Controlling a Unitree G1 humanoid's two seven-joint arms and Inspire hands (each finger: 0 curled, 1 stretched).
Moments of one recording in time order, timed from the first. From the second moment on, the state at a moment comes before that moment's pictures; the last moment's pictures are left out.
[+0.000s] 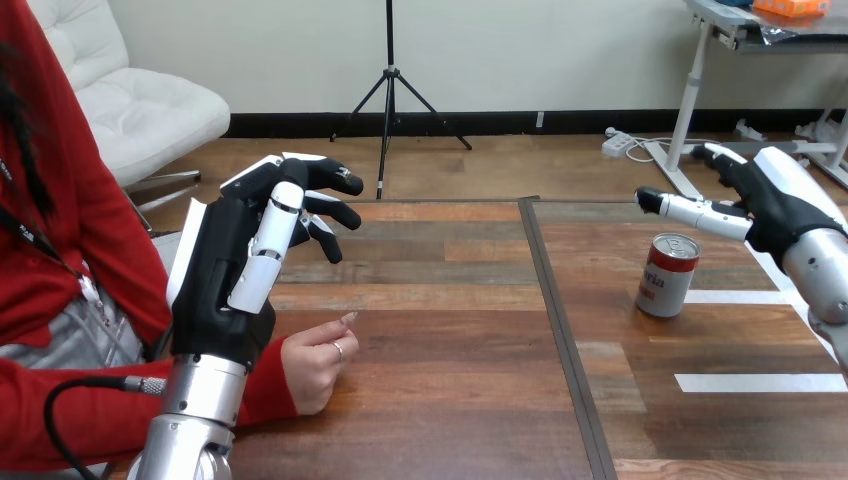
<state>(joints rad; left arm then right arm) -0.04 0.08 0.07 0.08 -0.16 -0.41 -0.22 -0.82 -0.58 0.12 1.26 -0.46 -0.30 0.01</state>
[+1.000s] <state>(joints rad) -0.04 0.08 0.08 0.08 -0.16 -0.41 -0.23 -0.85 -0.49 0.23 1.32 -0.50 -0.14 0.00</state>
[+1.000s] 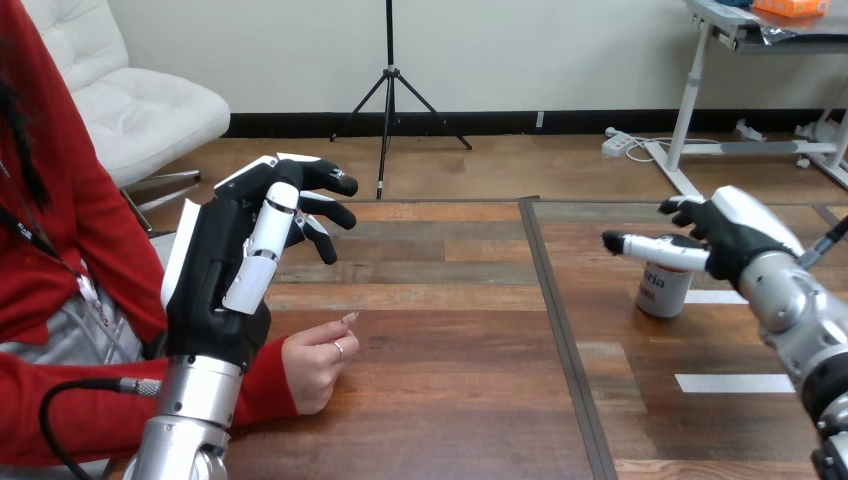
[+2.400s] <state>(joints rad) -0.01 0.08 0.10 0.04 -0.16 -0.41 -0.23 -0.88 -0.47 0.26 1.33 -0.52 -0.07 0.00</state>
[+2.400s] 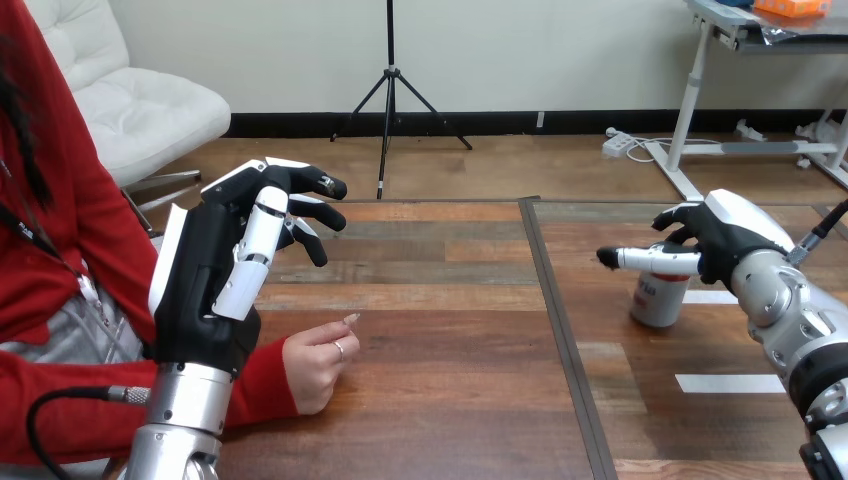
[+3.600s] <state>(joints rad) -0.01 0.08 0.10 0.04 -0.15 -0.41 -0.23 -0.88 -0.47 0.26 1.34 -0.51 -0.07 0.02</state>
